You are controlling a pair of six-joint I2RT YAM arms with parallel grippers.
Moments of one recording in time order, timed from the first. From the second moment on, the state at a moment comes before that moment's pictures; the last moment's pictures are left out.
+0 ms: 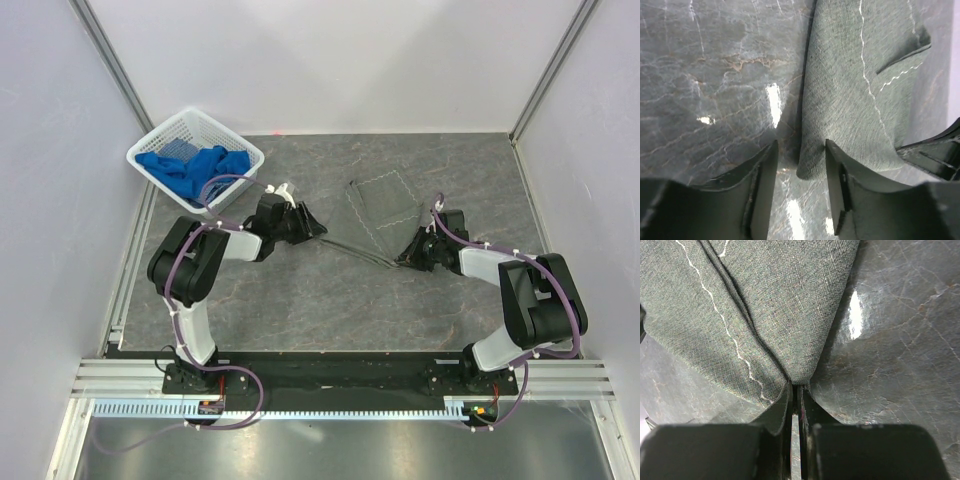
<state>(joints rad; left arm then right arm) -0.43 1.90 0.88 0.46 0.31 -0.72 0.17 1.55 0.64 0.01 -0.34 0.66</state>
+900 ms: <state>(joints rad) -0.42 1.98 0.89 0.51 0.47 -0.77 0.19 1.46 0.65 -0.13 -0.21 0.59</state>
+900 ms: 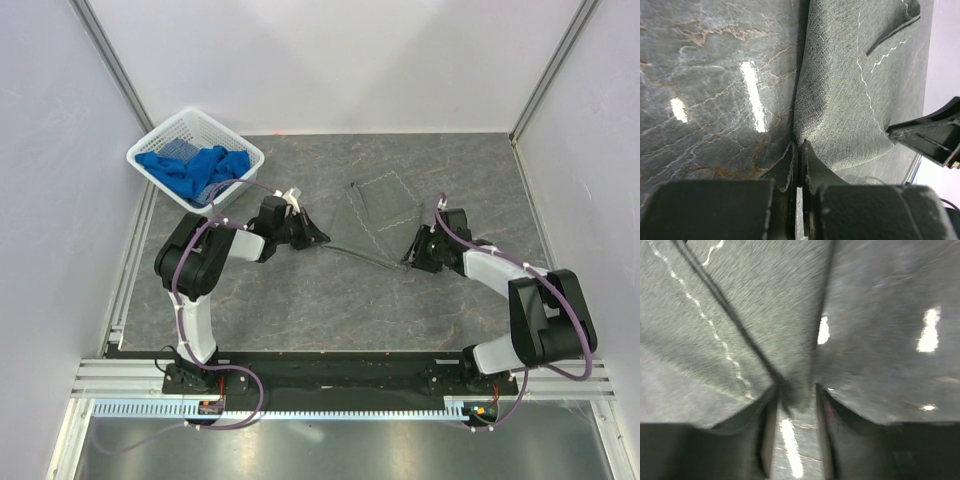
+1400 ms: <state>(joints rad) -0.37 1.95 0.92 0.34 0.56 -0.81 0.72 1.56 0.91 -0.08 0.28 0.20</state>
